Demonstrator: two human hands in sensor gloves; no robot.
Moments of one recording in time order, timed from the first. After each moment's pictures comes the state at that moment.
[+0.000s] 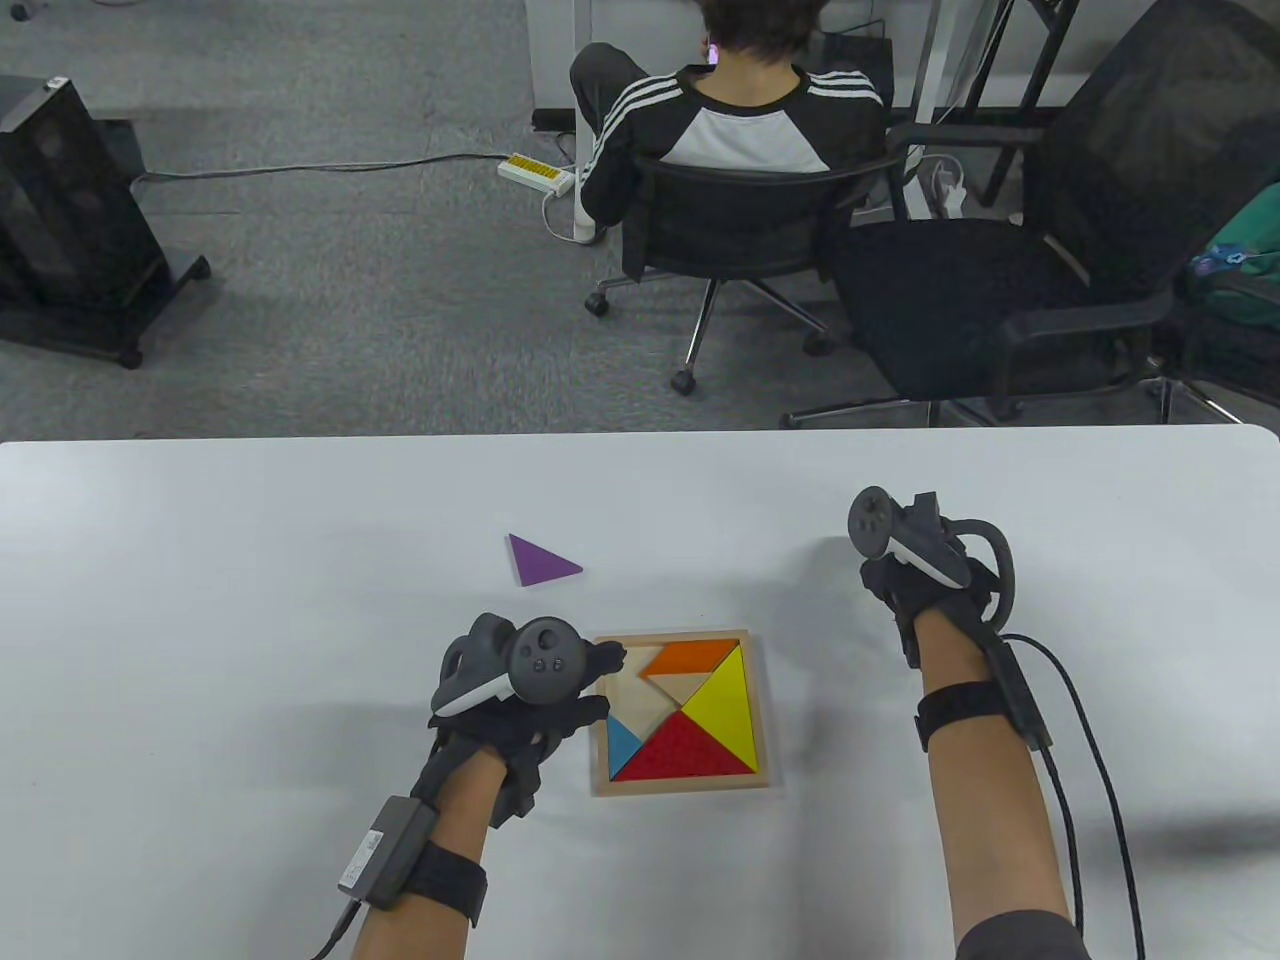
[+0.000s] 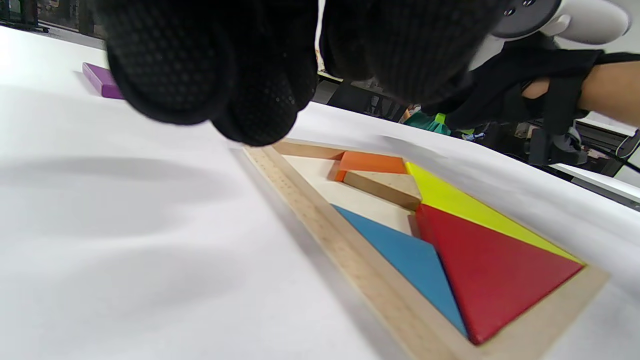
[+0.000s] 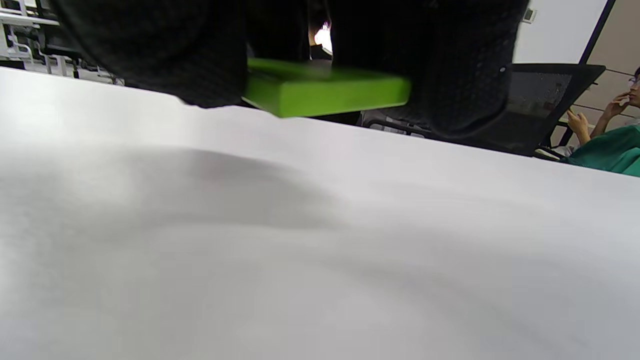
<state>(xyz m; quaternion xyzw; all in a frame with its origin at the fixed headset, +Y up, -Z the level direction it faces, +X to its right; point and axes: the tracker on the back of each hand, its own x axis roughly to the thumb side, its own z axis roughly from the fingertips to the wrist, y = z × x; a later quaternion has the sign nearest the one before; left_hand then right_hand) -0.137 -0.715 -0.359 -0.11 -0.27 0.12 0.95 0.223 -0.702 -0.454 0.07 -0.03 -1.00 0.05</state>
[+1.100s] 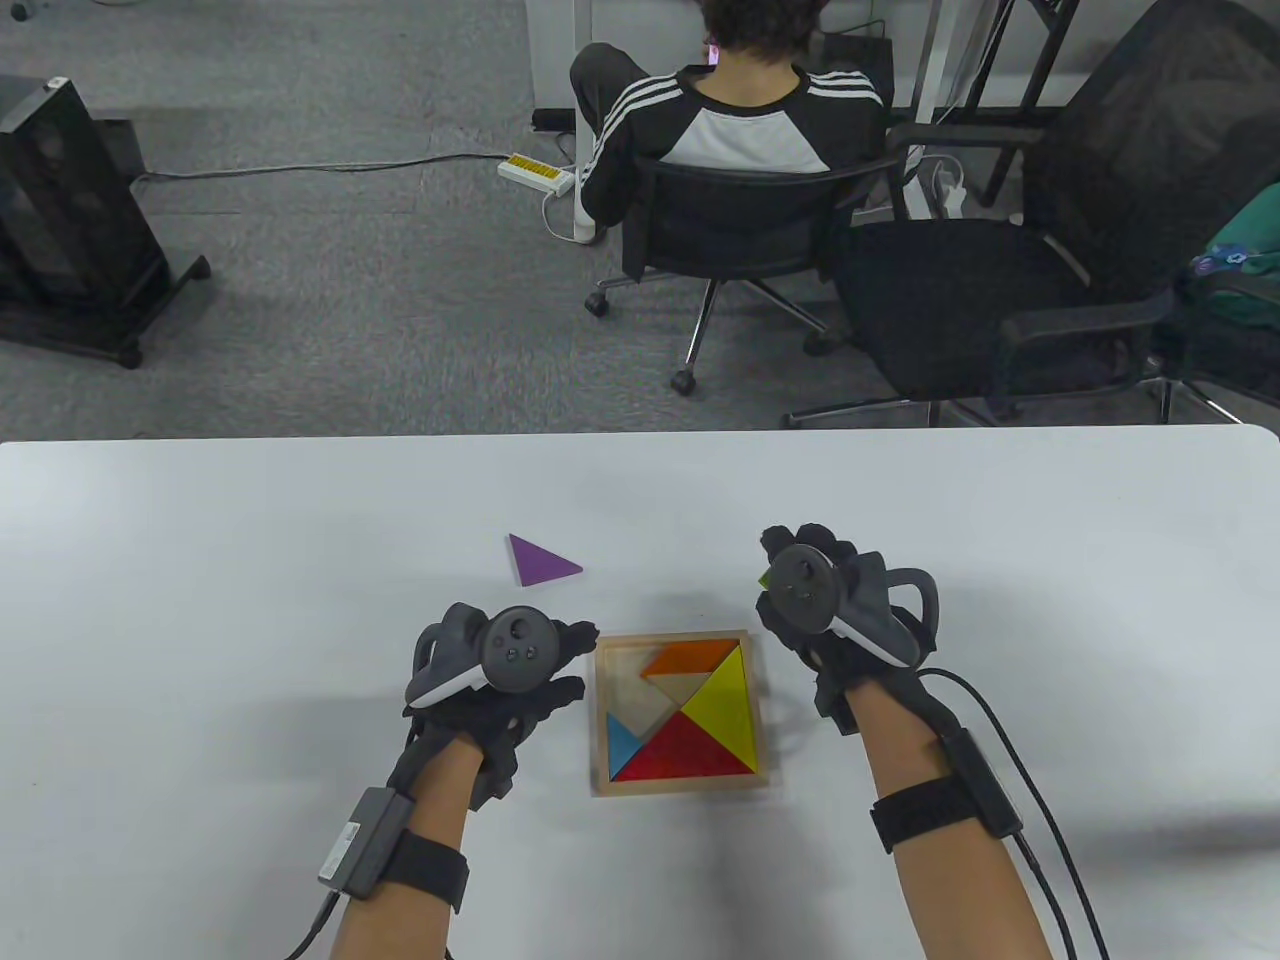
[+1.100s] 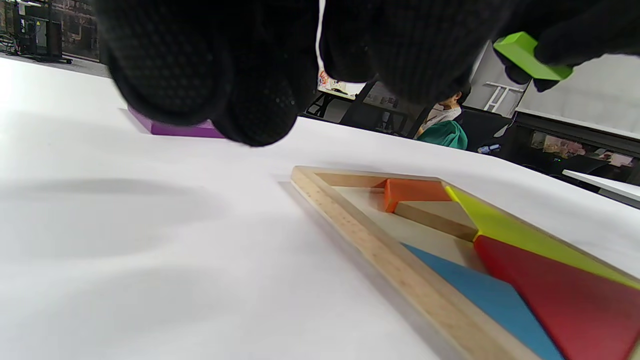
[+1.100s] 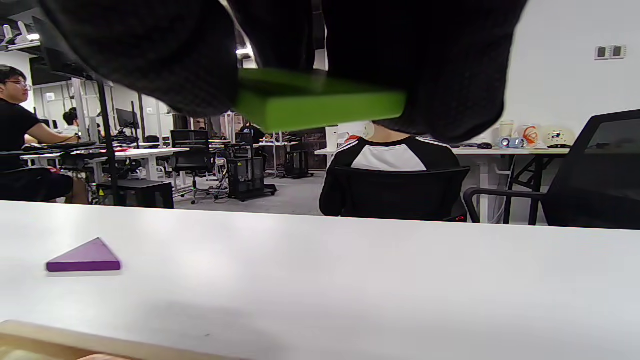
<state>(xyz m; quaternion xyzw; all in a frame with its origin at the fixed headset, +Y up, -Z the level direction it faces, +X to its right) -0.156 -0.711 -0.368 -0.08 -0.25 0.11 0.96 0.131 -0.654 -0.372 -0.05 0.08 -0.99 -0.06</state>
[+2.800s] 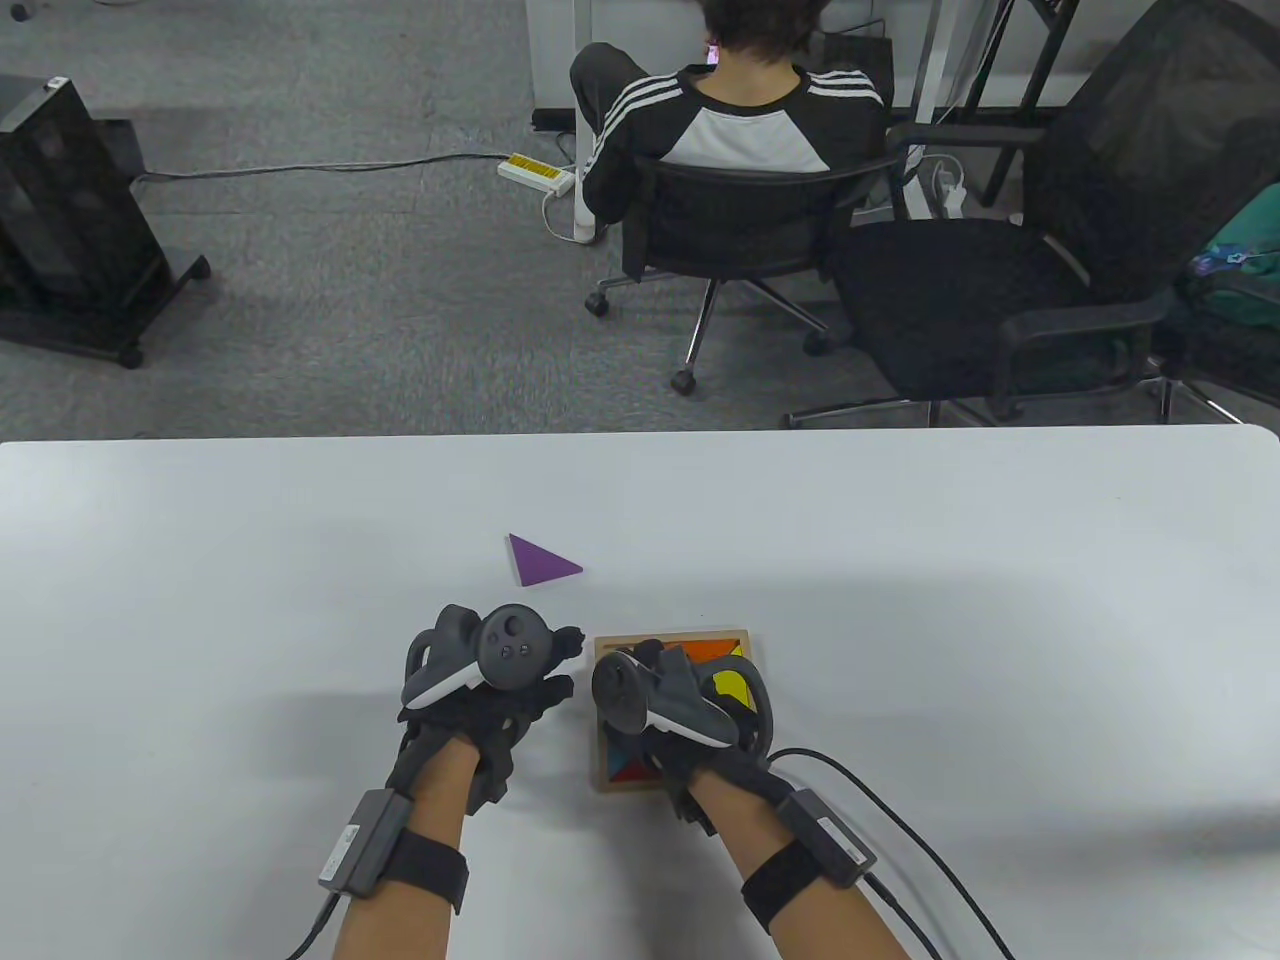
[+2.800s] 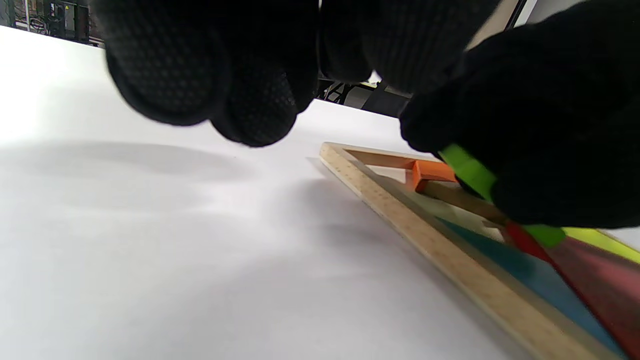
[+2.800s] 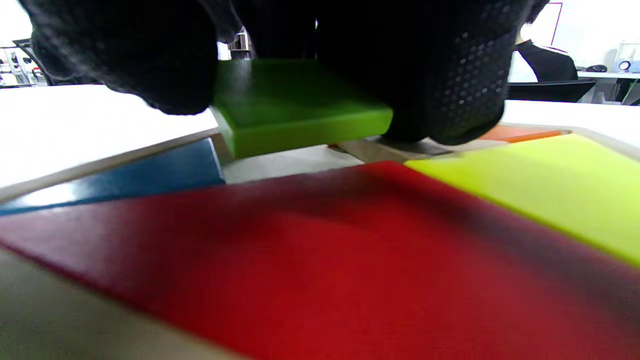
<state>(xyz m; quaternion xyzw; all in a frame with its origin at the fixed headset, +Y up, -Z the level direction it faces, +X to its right) -0.164 -0.725 -0.373 -0.10 -0.22 0.11 0.96 0.003 -0.736 -0.334 -0.13 -0.04 -0.99 -0.02</state>
